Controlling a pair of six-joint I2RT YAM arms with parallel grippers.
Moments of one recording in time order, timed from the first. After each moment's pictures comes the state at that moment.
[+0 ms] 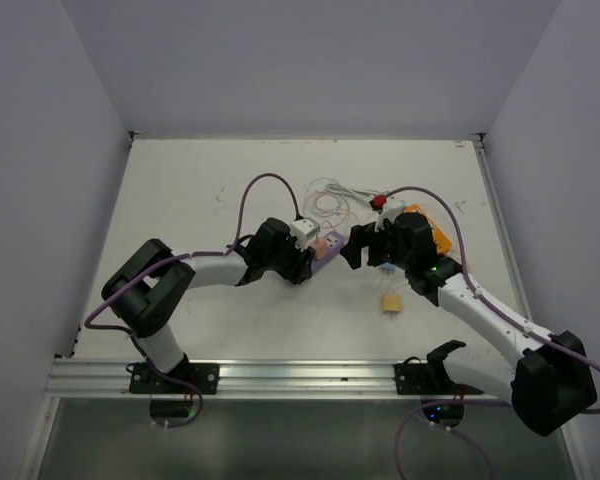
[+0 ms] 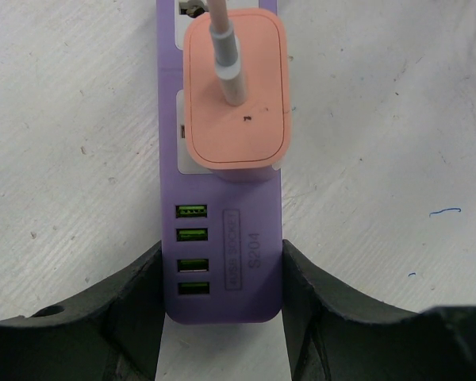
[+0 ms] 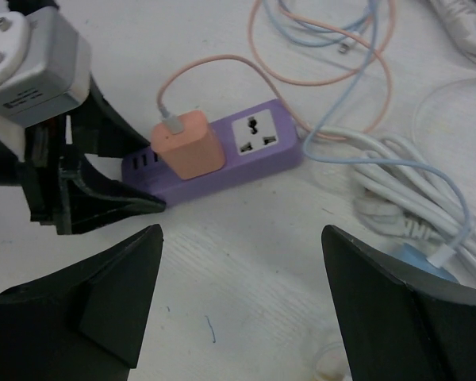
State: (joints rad) left arm -0.71 1.71 0.79 0.17 0.21 -0.09; right arm 0.45 1.08 0.65 -0.09 -0.14 0.23
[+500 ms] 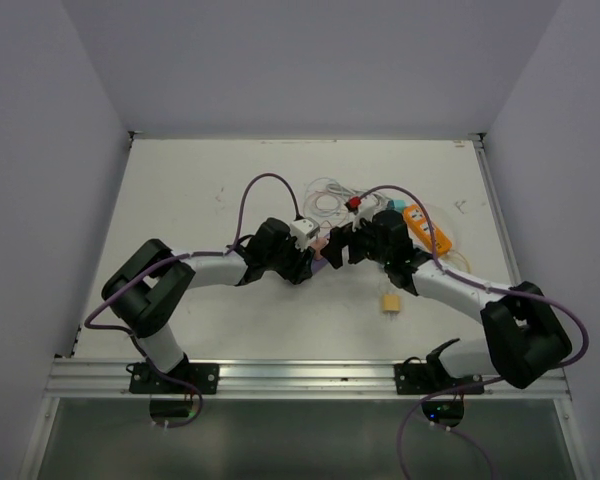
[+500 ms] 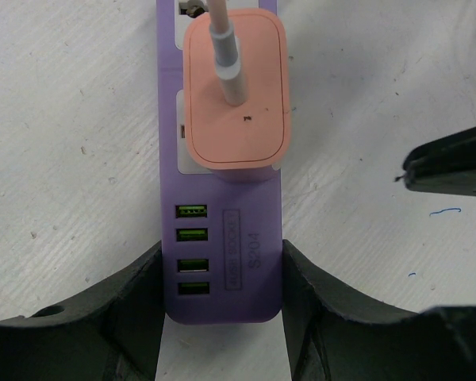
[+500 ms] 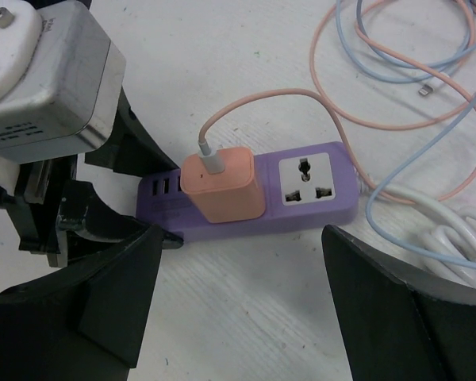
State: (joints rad) left arm -0.71 1.71 0.79 0.17 0.21 -0.09; right arm 0.53 1.33 0.63 0.22 -0.23 0.18
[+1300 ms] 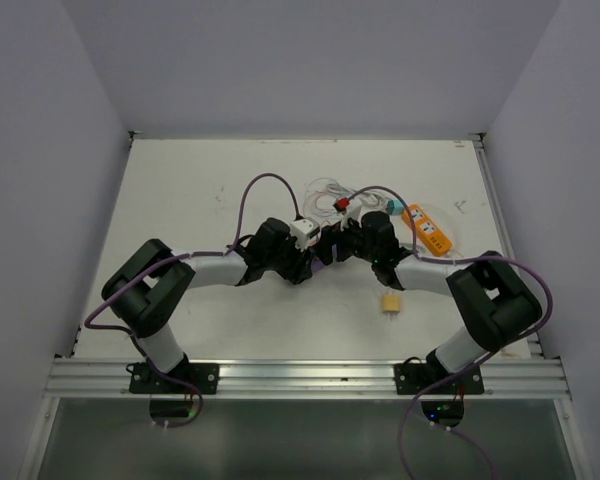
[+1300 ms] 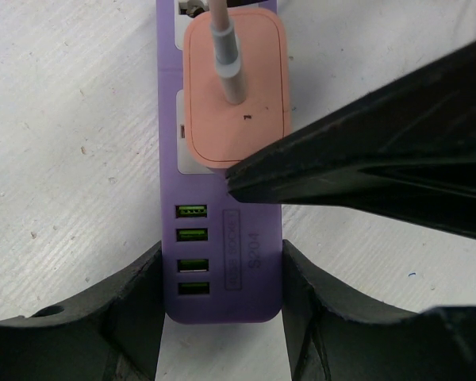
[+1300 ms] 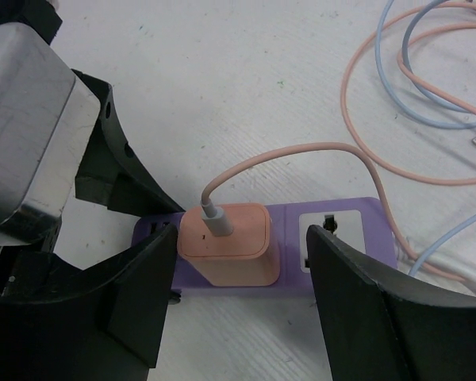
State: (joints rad) left arm -0.71 1.71 0.79 0.17 0.21 -0.09; right arm 0.55 1.57 0.64 0.52 -0.28 0.19
